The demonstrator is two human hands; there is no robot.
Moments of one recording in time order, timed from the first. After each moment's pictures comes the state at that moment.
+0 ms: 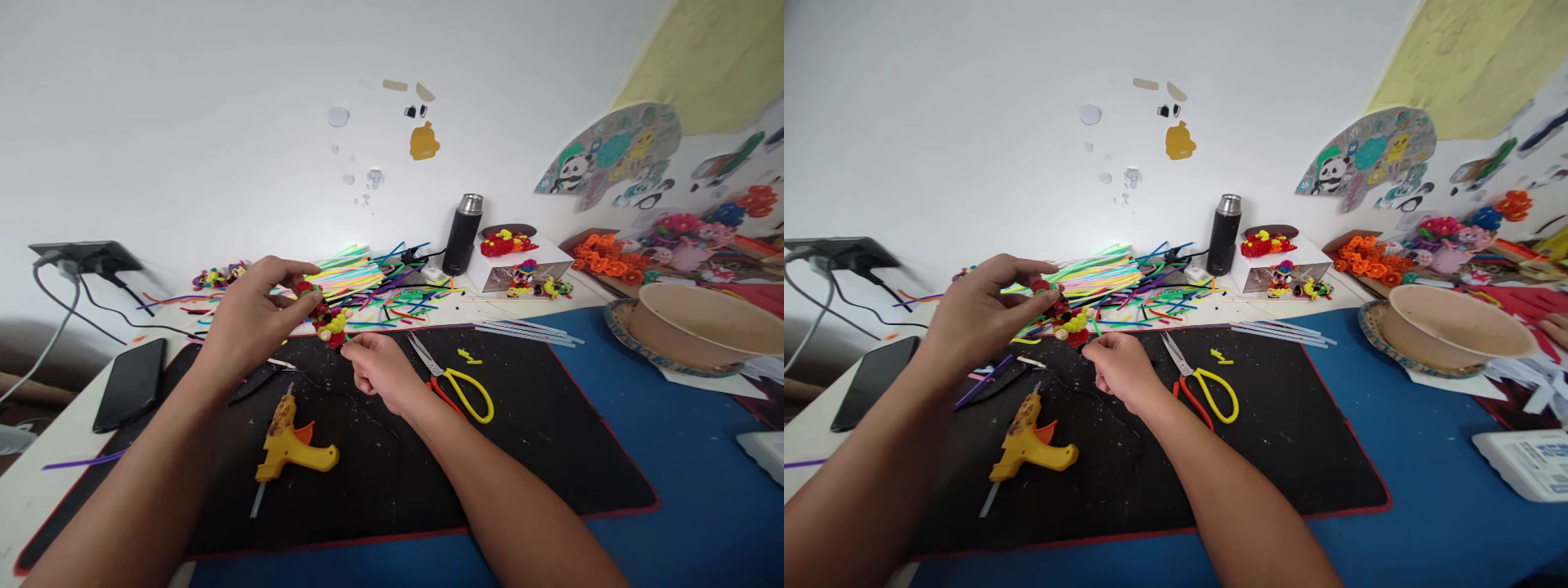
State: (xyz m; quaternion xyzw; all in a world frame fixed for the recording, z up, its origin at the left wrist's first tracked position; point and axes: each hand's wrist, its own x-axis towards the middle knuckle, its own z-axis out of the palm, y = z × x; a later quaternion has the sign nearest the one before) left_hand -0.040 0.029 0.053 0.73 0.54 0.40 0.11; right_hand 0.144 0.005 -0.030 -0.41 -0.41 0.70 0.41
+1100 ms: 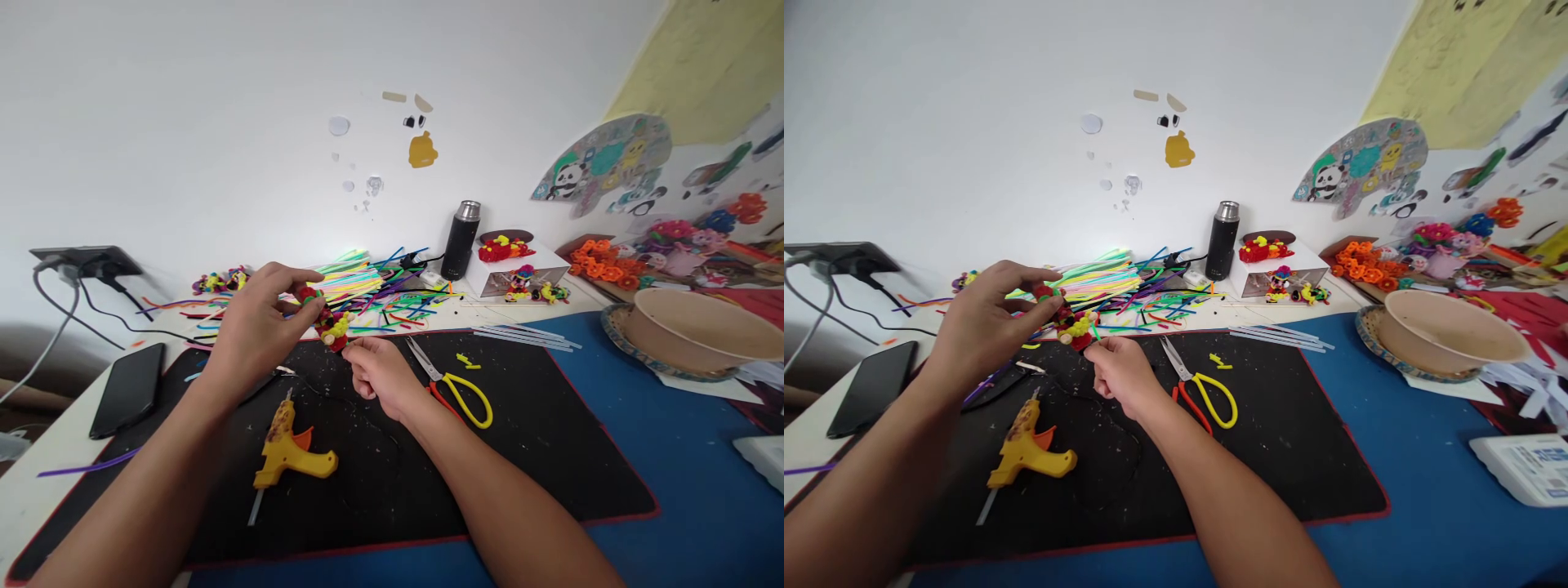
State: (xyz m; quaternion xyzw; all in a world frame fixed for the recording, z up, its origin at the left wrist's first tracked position) left_hand -0.028 0.021 0.057 0.75 0.52 0.40 0.05; right_hand 0.144 0.005 -0.027 -0.40 -0.38 0.72 0.42
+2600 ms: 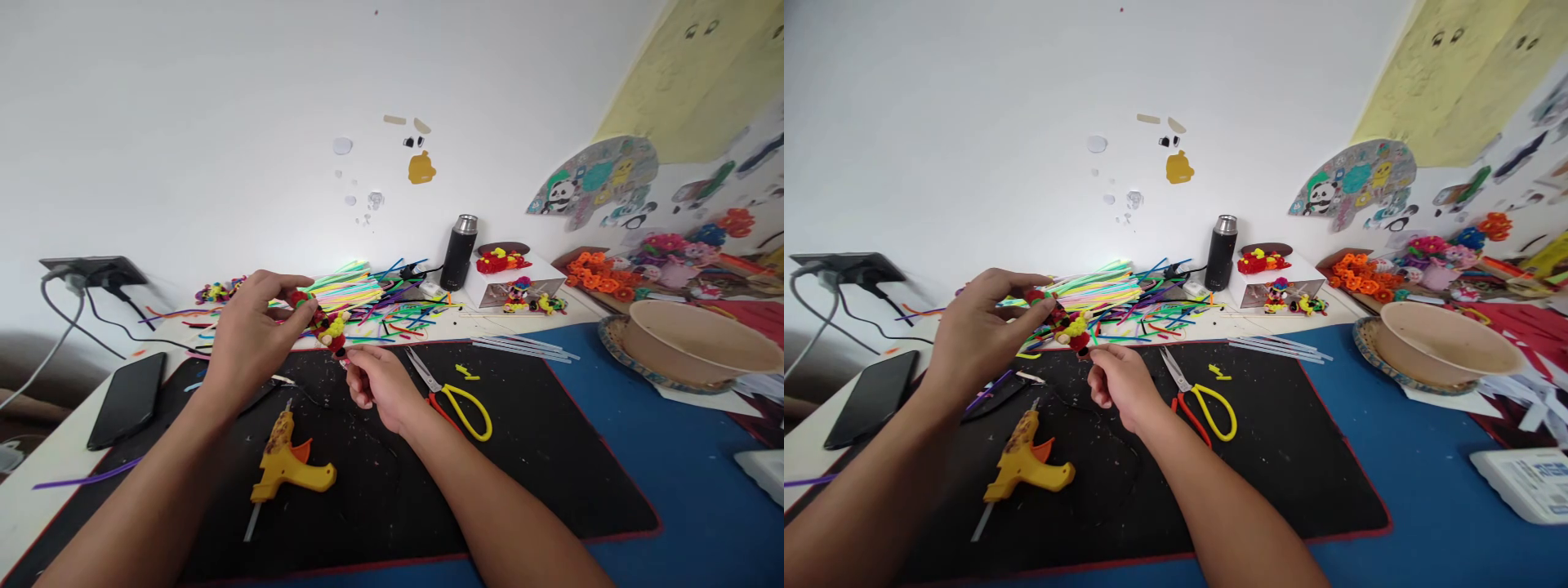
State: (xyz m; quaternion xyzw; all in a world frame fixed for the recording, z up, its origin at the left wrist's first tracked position) left_hand -0.027 0.018 0.063 0.71 0.55 0.43 0.03; right_hand 0.146 0.005 -0.031 -0.35 -0.35 0.75 0.44
